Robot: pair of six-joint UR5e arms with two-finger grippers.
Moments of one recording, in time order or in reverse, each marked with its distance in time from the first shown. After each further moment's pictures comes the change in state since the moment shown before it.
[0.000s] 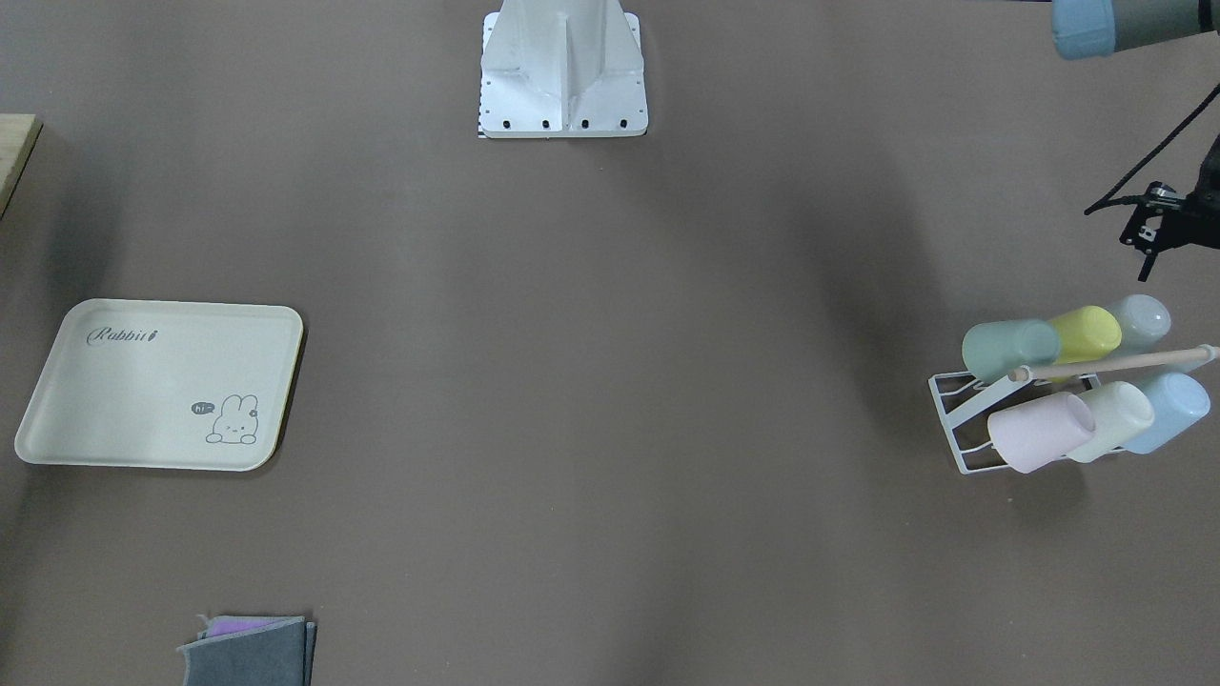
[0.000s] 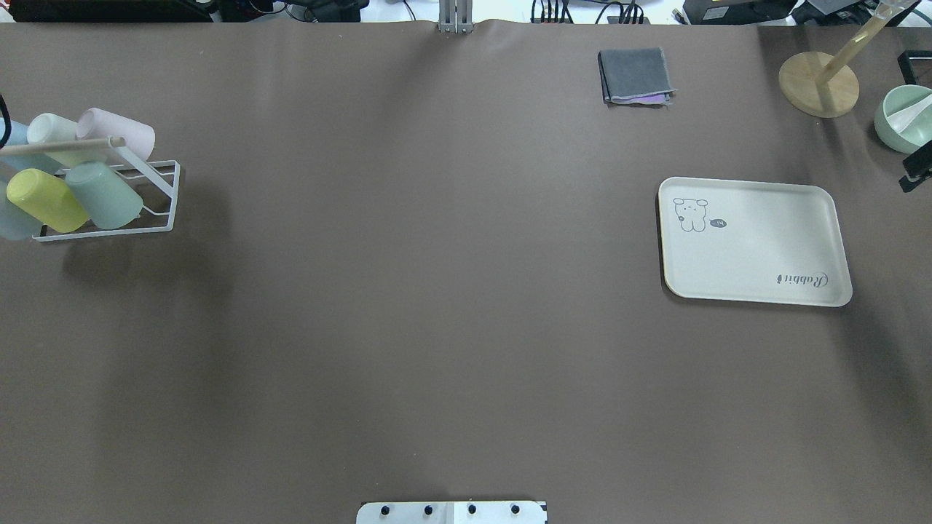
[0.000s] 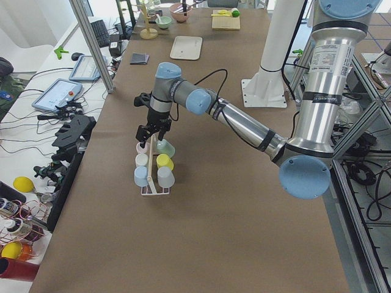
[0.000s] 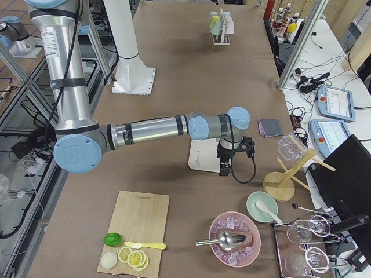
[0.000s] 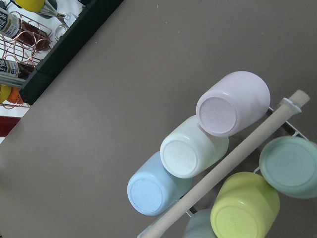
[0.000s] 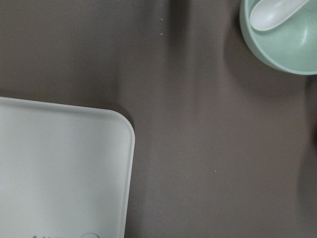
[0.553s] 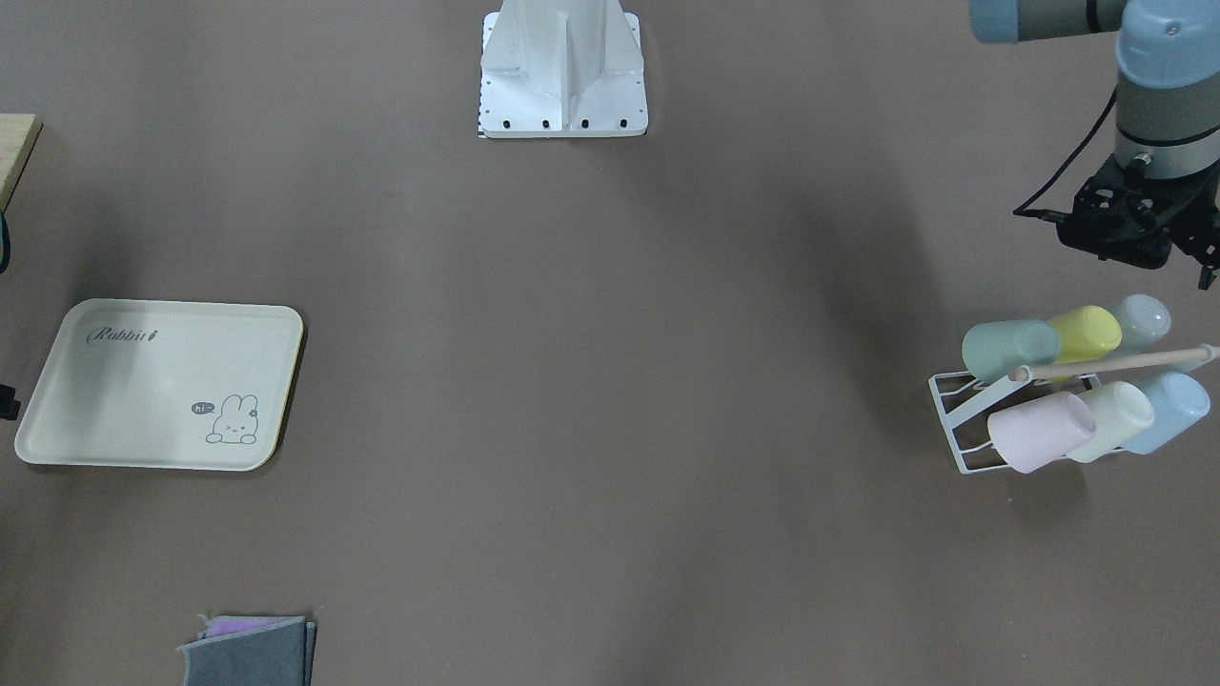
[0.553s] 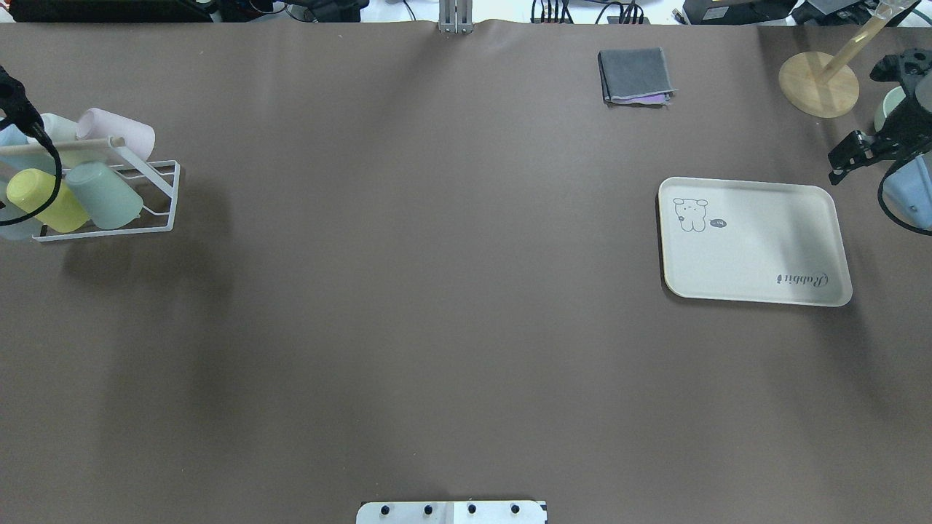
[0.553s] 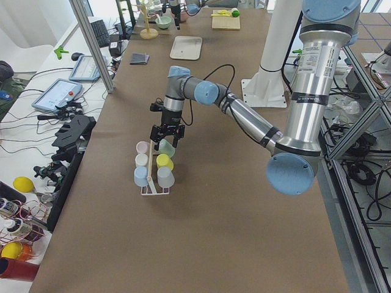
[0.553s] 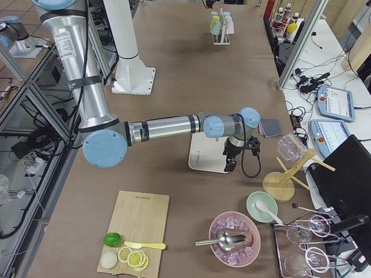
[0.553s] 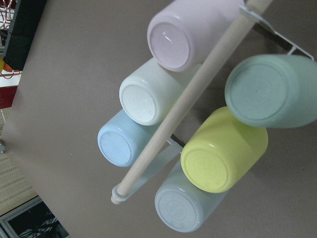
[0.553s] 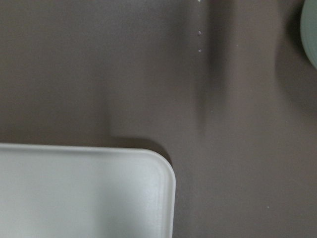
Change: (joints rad) left arm 0.171 -0.001 -0.046 0.213 0.211 0.010; right arm -0.081 0.098 -0.193 0.189 0.028 0.244
